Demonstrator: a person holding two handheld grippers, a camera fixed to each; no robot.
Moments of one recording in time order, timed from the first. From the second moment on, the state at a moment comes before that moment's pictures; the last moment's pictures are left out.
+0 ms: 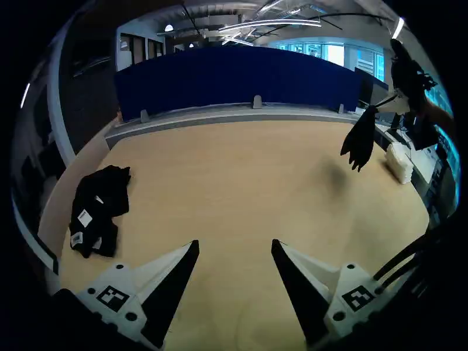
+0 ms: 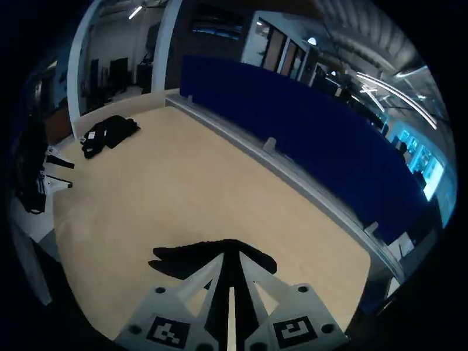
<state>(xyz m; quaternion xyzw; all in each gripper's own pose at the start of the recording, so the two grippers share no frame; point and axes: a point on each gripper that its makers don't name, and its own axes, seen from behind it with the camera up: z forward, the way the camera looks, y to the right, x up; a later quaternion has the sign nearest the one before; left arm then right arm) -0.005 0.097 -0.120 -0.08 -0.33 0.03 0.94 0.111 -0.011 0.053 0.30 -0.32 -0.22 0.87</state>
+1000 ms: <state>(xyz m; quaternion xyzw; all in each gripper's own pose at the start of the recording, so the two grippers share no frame) -0.010 0.112 -0.124 -0.07 -0.34 0.04 0.94 0.084 0.153 0.072 0.25 -0.38 -0.24 0.86</state>
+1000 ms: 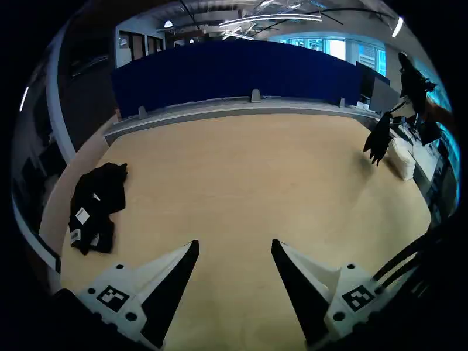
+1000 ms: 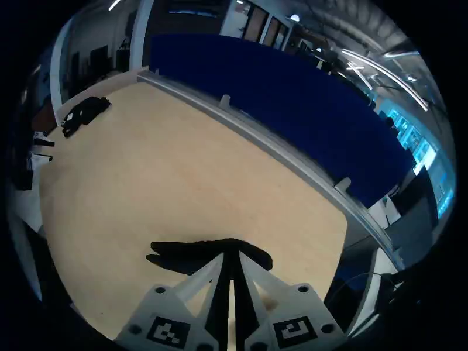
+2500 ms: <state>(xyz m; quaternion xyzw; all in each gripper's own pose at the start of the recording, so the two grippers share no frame) -0.007 0.106 -0.130 -0.05 -0.34 0.04 0.94 0.065 0.126 0.104 0.25 -0.37 -0.23 0.86</state>
